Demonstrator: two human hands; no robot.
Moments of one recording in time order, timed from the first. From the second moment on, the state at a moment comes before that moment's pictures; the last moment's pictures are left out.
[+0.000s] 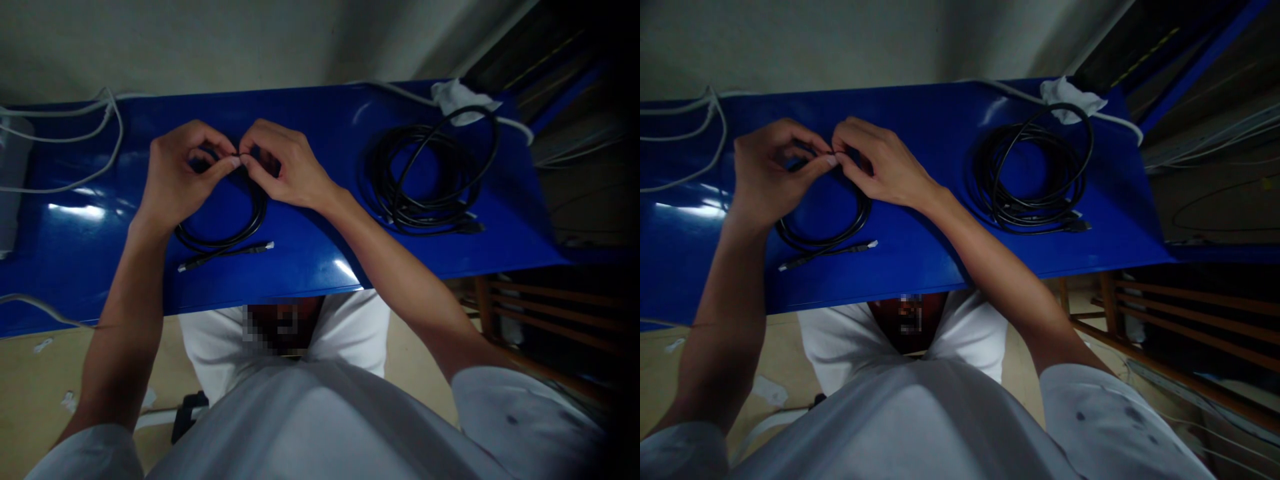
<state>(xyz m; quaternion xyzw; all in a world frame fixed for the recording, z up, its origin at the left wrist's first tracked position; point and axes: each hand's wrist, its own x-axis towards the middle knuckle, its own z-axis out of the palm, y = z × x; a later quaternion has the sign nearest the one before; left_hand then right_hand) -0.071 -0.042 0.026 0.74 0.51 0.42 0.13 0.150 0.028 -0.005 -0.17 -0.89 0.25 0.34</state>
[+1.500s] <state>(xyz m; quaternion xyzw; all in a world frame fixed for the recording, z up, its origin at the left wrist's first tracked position) -0.066 -0.048 0.034 0.79 0.48 0.39 0.03 0.142 0.040 -0.014 -0.16 -0.85 0.30 0.39</state>
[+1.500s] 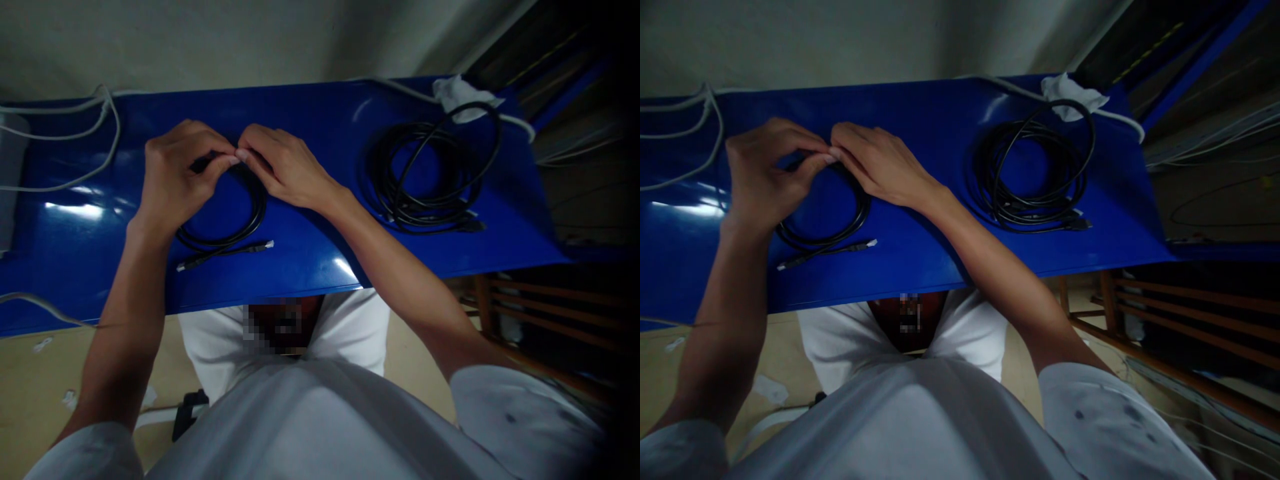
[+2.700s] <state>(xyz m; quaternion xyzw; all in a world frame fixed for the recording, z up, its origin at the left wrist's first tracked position) -0.070 -0.044 0.030 0.78 0.48 0.40 0.02 0.152 0.031 0.007 -0.17 -0.89 0.24 0.36</state>
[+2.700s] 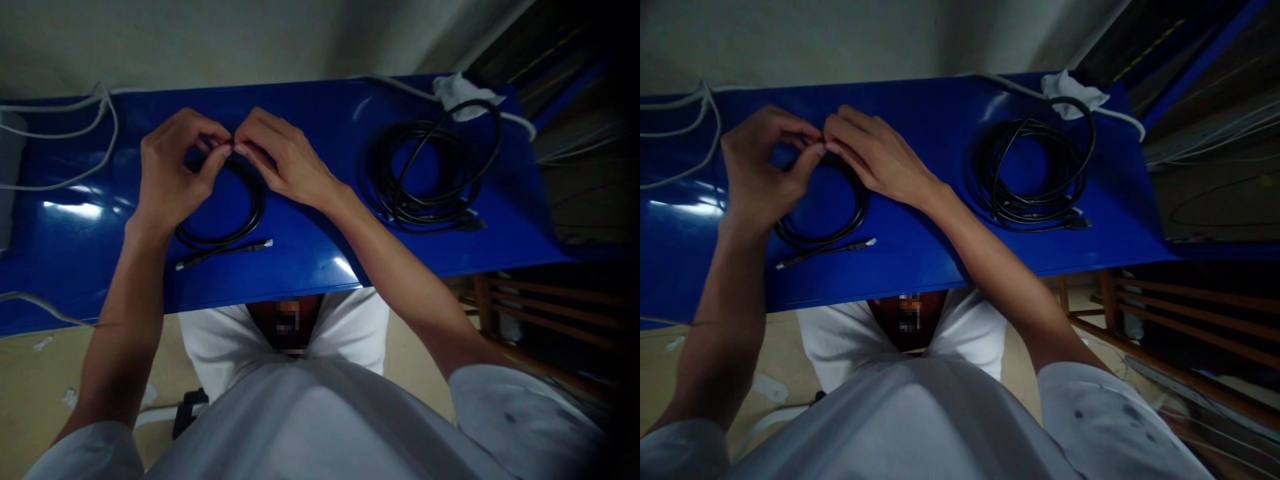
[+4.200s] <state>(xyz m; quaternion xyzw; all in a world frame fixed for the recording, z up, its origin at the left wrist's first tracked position) -0.062 -0.144 0.043 0.73 0.62 0.20 0.19 0.148 0.040 -0.011 -0.18 -0.87 0.26 0.38</state>
